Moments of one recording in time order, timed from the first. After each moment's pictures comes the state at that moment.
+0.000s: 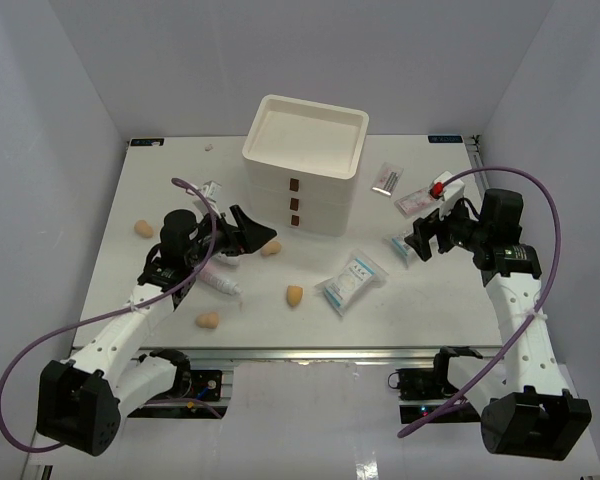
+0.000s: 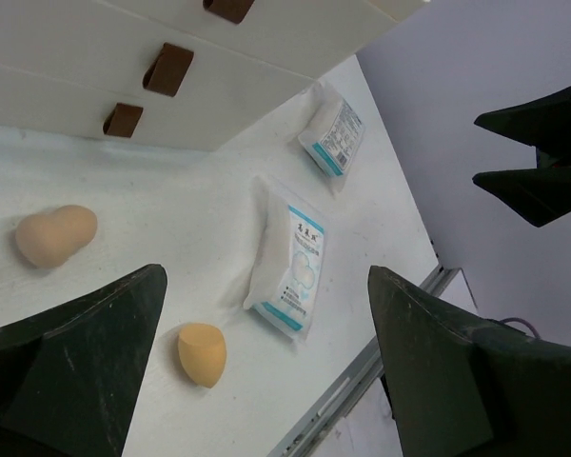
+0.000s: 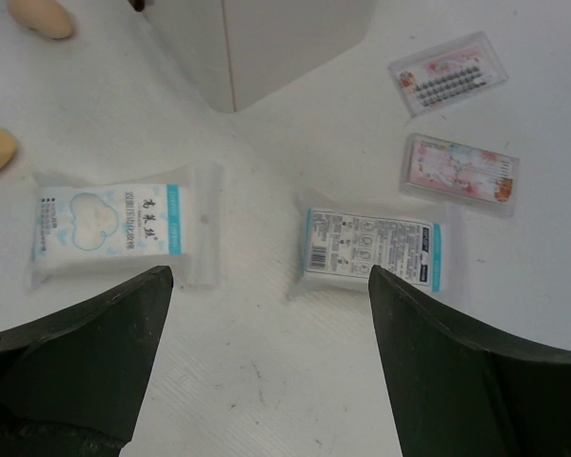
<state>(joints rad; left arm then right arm) -0.33 1.00 0.65 0.12 0.46 -0.65 -0.05 0.96 0.93 -0.58 -0.64 -0.50</state>
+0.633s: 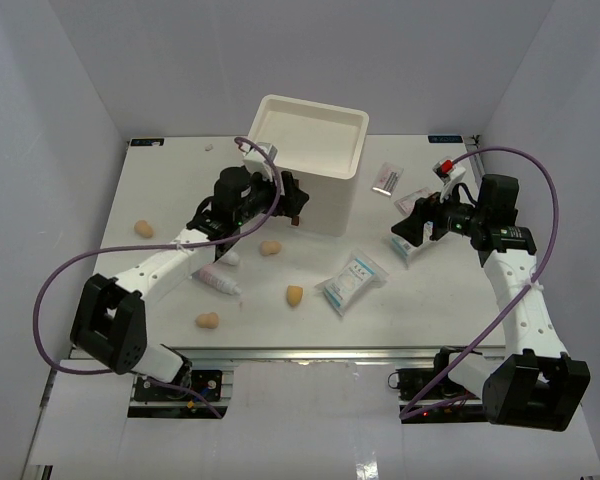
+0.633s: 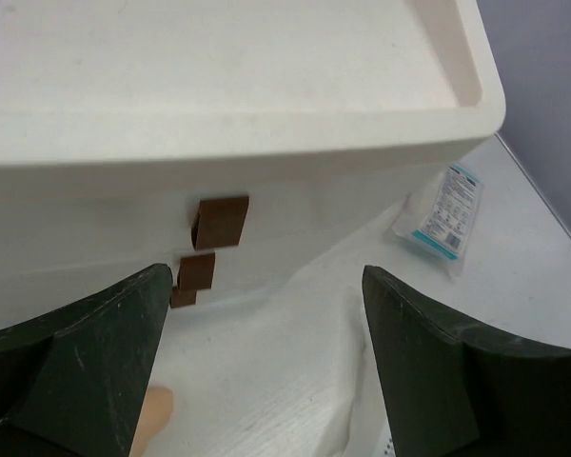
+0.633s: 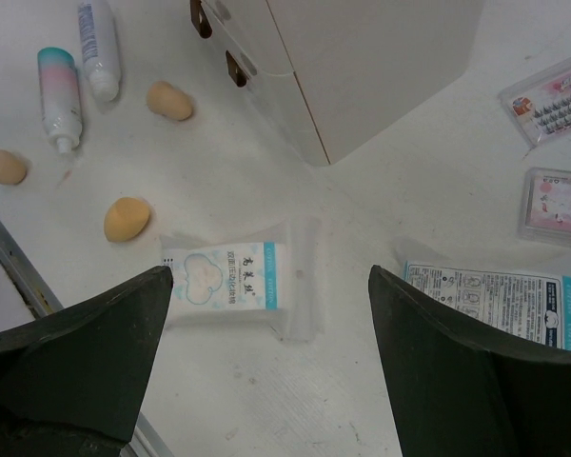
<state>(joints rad) -0.53 1.46 1.05 0.18 0.14 -0.32 -0.06 1.11 0.99 -0.49 -0.85 -0.22</state>
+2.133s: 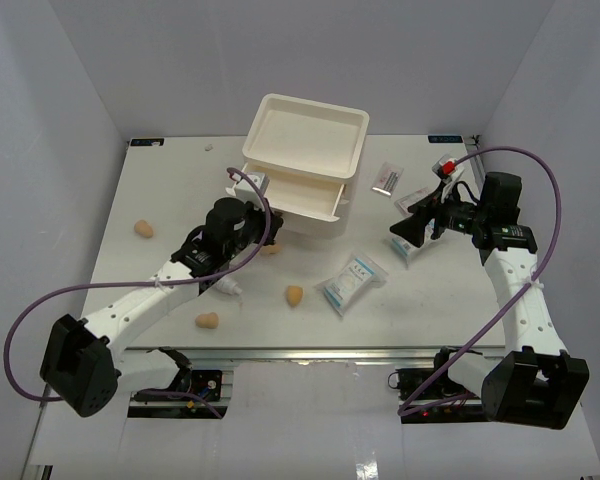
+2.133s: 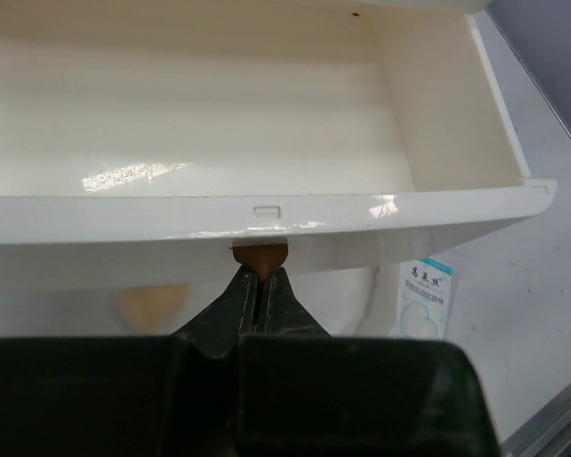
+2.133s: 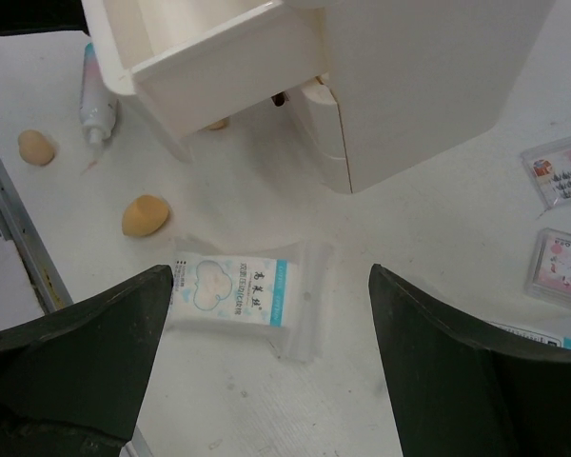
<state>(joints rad) -0.63 1.20 0.86 0.03 -0.04 -0.31 -0.08 1.12 0.99 -0.45 -1.00 -0.30</state>
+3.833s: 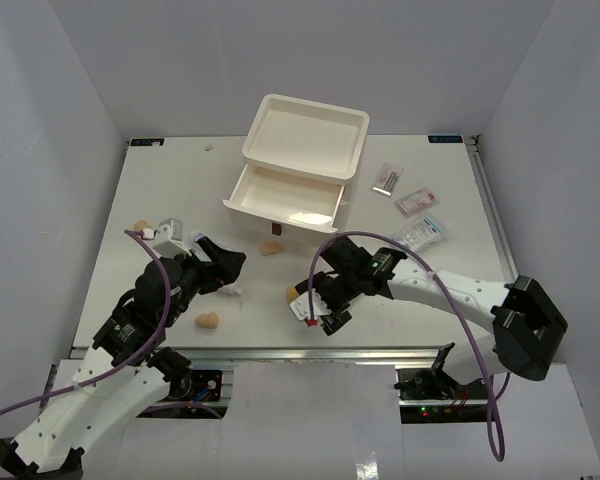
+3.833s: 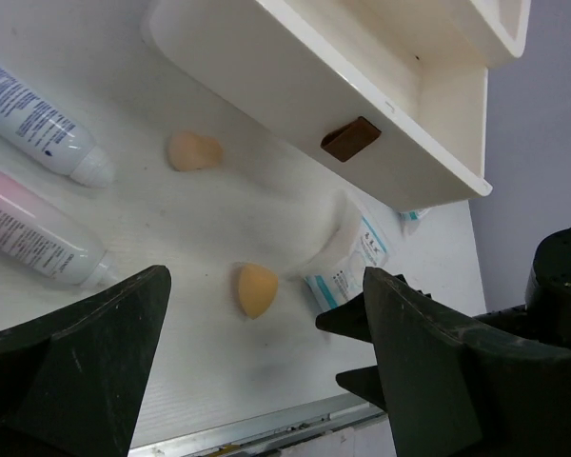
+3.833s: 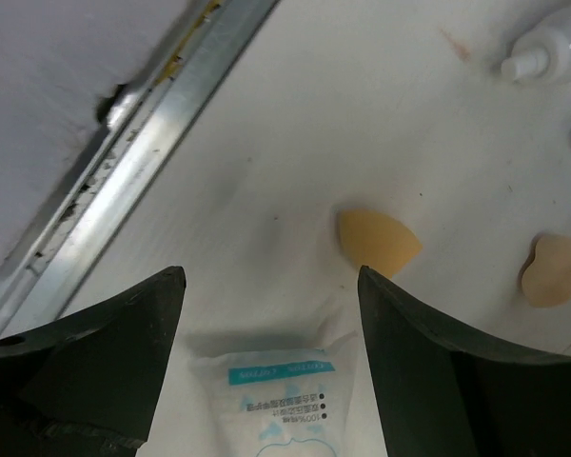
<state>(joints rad) -0.63 0.50 0.68 -0.50 -0.25 -0.78 0.96 1.41 0.93 -0.58 -0.59 -1.24</state>
